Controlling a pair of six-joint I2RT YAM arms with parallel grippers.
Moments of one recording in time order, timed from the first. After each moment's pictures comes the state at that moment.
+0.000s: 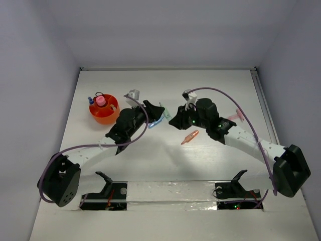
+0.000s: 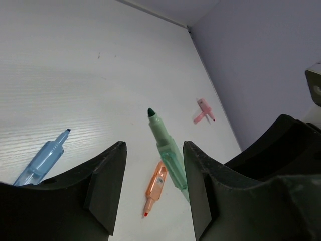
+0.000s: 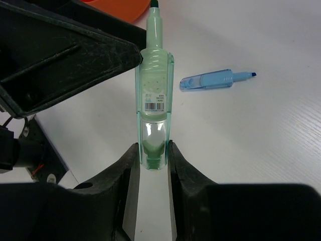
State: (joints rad) left arm -0.62 1.21 0.58 0.53 0.00 -0.74; right arm 0.69 1.29 0.87 0.02 -0.27 0.38
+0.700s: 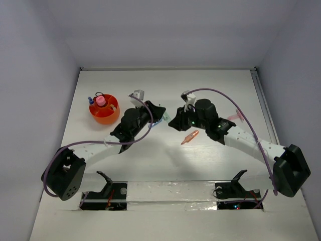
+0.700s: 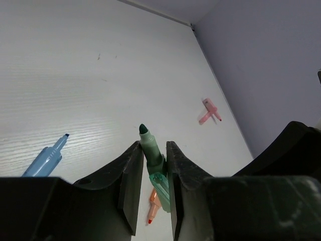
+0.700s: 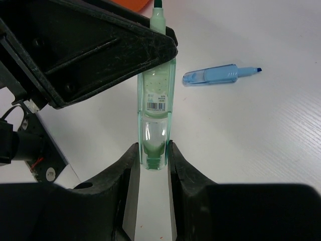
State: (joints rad) left arm -0.65 1.28 0.59 0.60 -0.05 -0.70; right arm 0.71 1.29 0.87 0.01 -0.28 0.37
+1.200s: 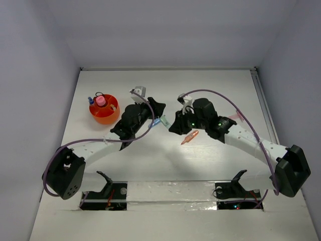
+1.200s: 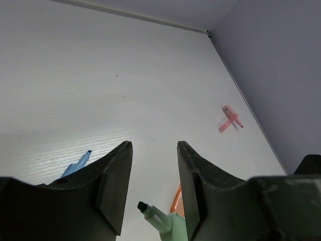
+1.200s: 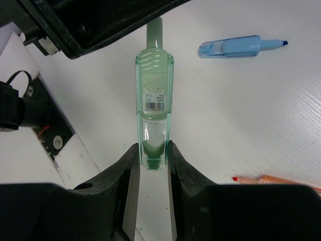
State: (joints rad) left arm -0.65 1.29 0.66 0.54 -0.09 -0.58; right arm 0.72 1.29 0.93 -0.16 -0.35 0.32
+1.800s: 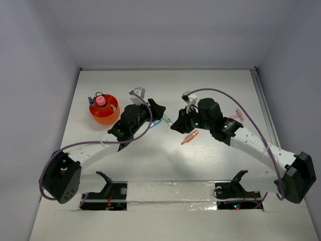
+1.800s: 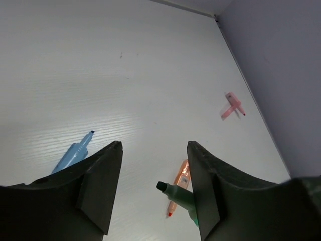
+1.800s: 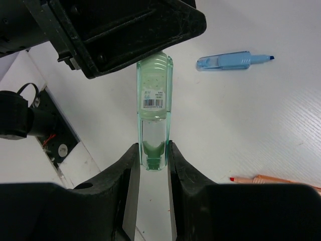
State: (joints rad) left arm -0.65 1.24 0.66 0.41 -0.09 -0.60; right arm 0.72 1.20 0.93 -0.18 -0.31 0.33
